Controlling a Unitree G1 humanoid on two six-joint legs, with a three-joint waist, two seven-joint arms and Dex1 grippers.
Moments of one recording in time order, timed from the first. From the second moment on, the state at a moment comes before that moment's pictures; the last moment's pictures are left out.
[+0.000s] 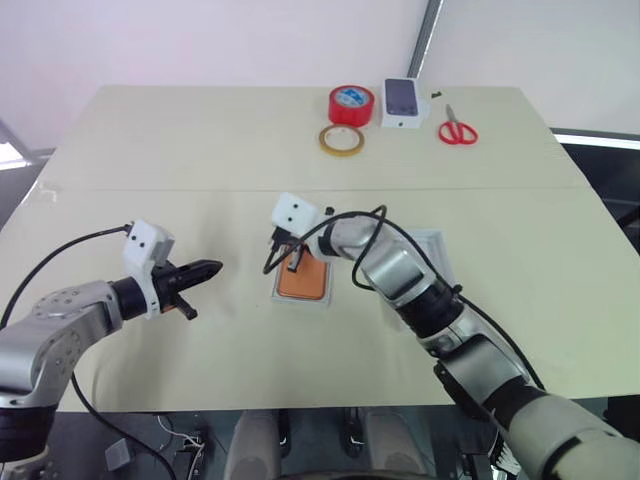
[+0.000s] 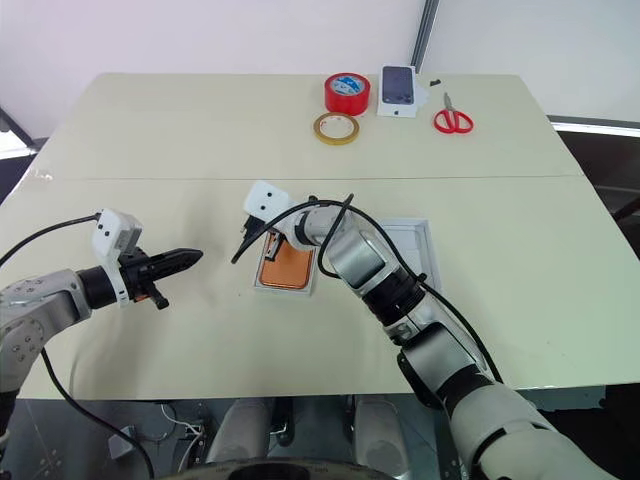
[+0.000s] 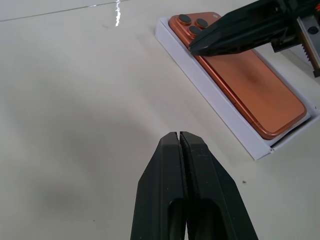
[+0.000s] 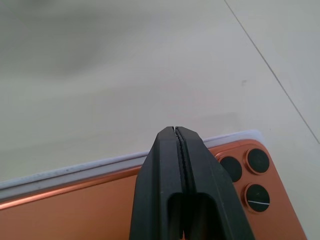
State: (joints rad) left arm -0.07 0.84 0.23 -0.30 -0.75 0.73 -0.68; right arm -0.86 -0.14 0.51 0.20 -0.12 0.68 0.64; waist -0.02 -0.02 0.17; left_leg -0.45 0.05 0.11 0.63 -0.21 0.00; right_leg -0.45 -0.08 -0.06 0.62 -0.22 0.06
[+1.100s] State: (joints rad) left arm -0.04 0.82 0.29 -0.33 -0.75 0.74 -0.71; right arm -1.00 -0.19 0.34 0.45 -0.12 0.50 0.63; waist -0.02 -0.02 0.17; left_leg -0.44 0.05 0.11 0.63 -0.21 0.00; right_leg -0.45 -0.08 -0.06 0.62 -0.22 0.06
